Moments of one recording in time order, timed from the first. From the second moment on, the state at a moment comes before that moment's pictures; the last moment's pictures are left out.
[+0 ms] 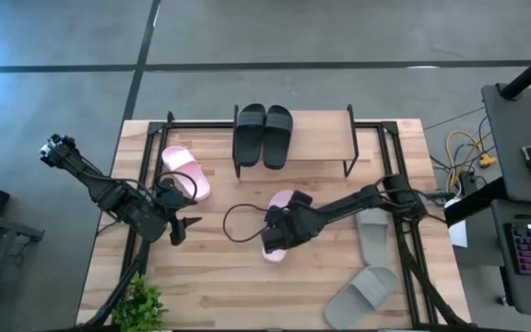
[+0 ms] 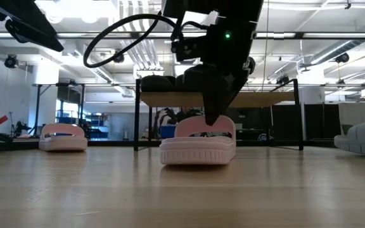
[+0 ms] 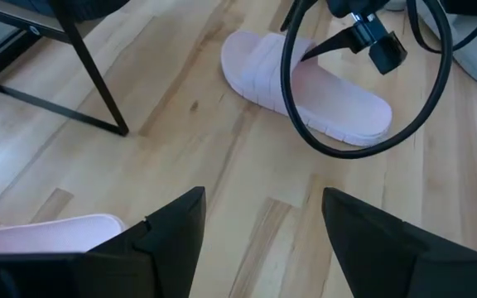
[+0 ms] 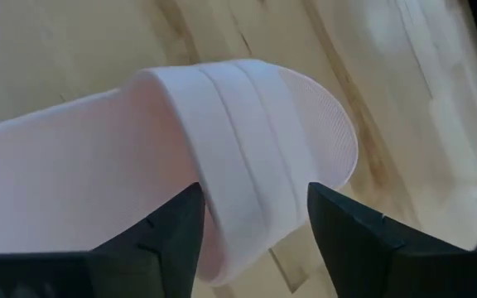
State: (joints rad) left arm -0.62 0.81 0.78 -0.85 -0.65 -0.80; right arm 0.27 2.12 1.66 -1.08 0.56 0.70
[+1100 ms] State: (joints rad) left arm -0.62 0.81 0.78 -0.86 -0.66 -0.77; right arm 0.22 2.12 1.66 -1.00 0.49 0.59
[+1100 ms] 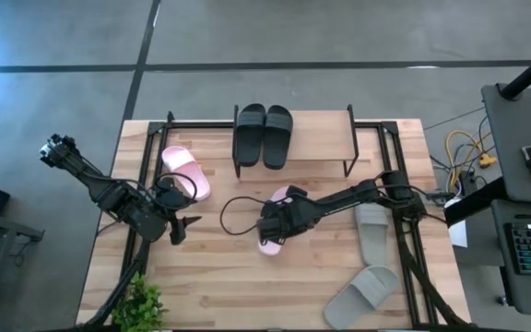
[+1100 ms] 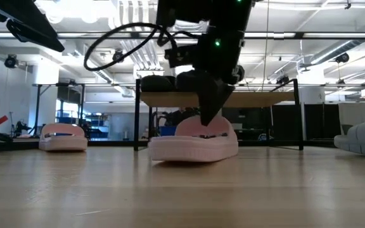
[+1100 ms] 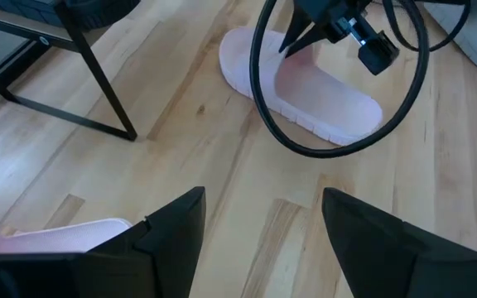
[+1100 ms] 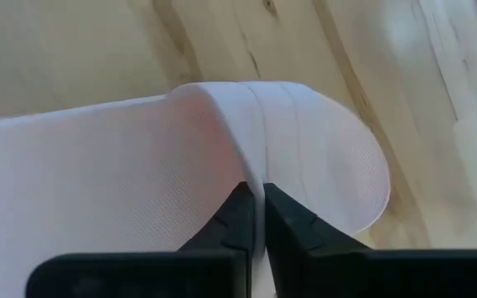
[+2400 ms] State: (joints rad) left arm -0.62 0.81 0.78 -0.88 -0.72 -0.77; right arm -0.07 1.95 2.33 -1.57 1.13 -0.18
